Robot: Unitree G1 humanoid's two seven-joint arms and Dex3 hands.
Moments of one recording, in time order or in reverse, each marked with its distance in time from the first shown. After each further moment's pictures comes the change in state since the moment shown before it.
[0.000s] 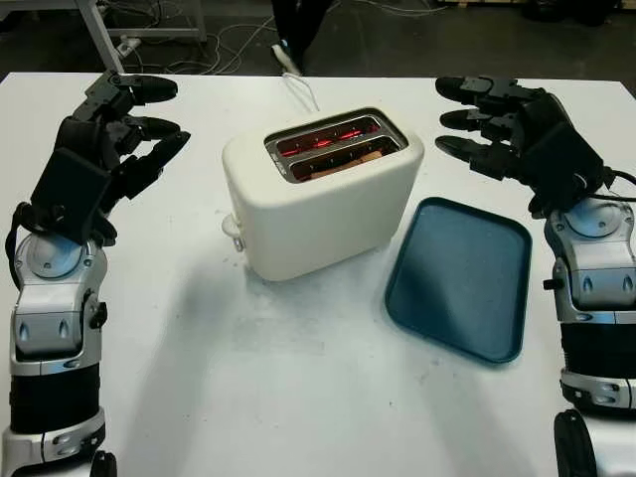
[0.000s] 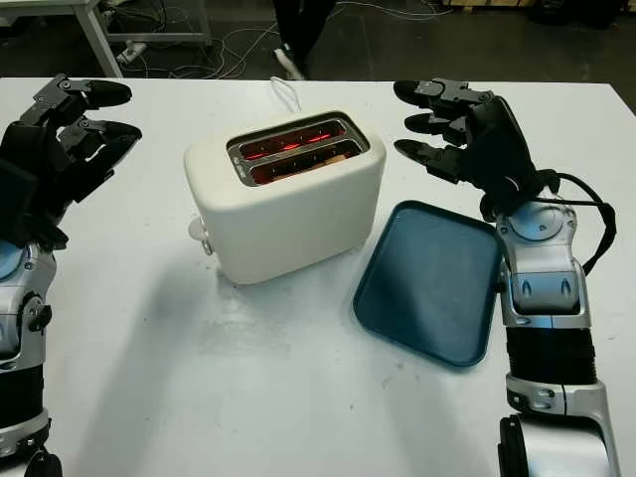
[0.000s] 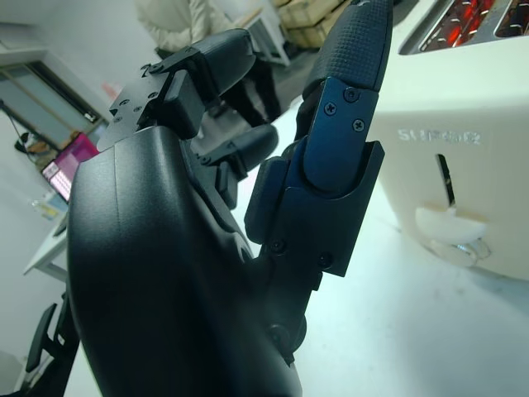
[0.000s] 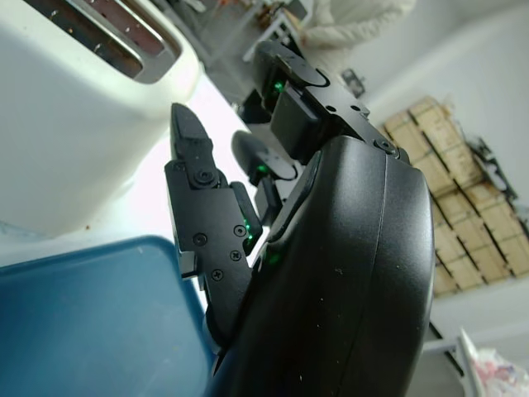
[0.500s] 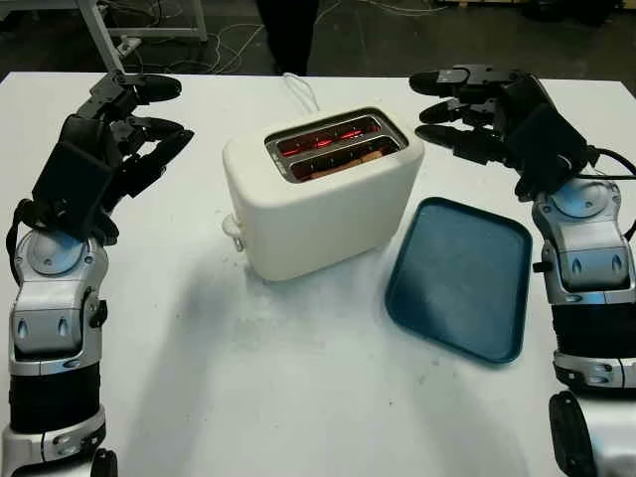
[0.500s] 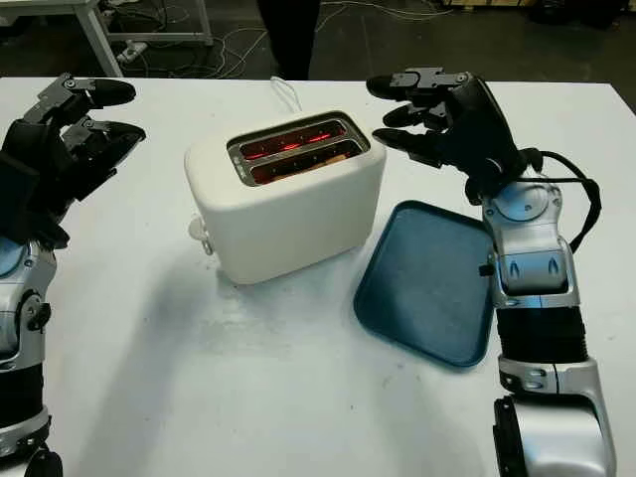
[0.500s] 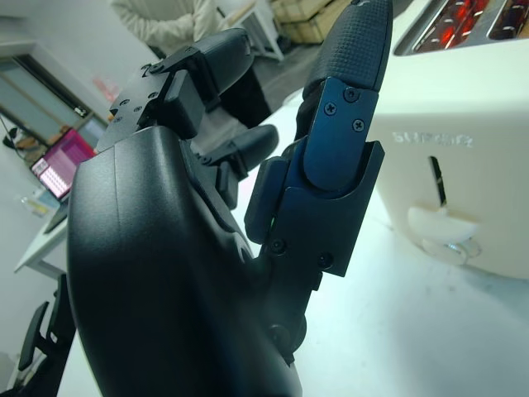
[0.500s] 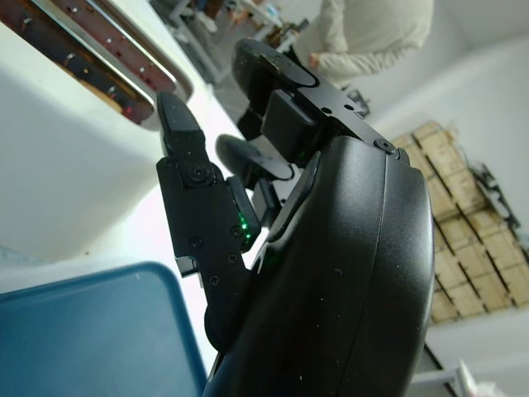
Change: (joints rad) left arm -0.010 0.000 -0.008 -0.015 -0.003 0.054 -0.005; right arm -0.066 0.000 0.024 0.044 0.009 -0.022 0.022
